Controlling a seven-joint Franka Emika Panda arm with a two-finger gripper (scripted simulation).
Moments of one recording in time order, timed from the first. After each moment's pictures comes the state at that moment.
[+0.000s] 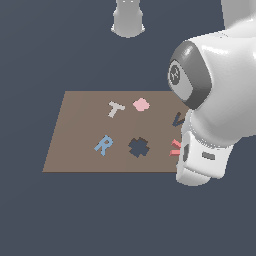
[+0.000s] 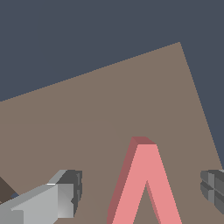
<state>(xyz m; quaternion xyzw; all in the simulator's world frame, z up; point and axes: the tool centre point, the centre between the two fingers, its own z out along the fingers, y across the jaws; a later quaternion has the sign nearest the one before) 0.089 0.158 0.037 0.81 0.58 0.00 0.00</state>
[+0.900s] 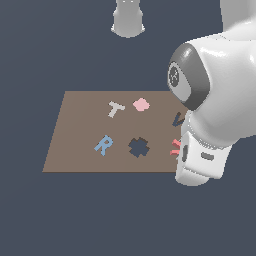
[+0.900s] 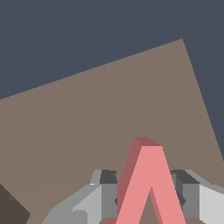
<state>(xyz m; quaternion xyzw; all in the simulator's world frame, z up) 0.089 0.158 0.034 0.81 0.58 0.00 0.00</state>
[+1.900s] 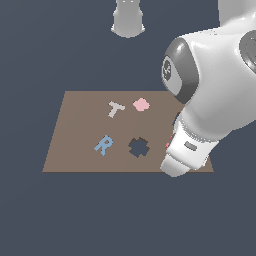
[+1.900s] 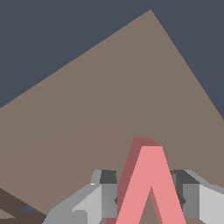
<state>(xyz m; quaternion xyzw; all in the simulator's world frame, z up) 0.077 0.146 0.034 0.88 0.47 0.00 0.00</state>
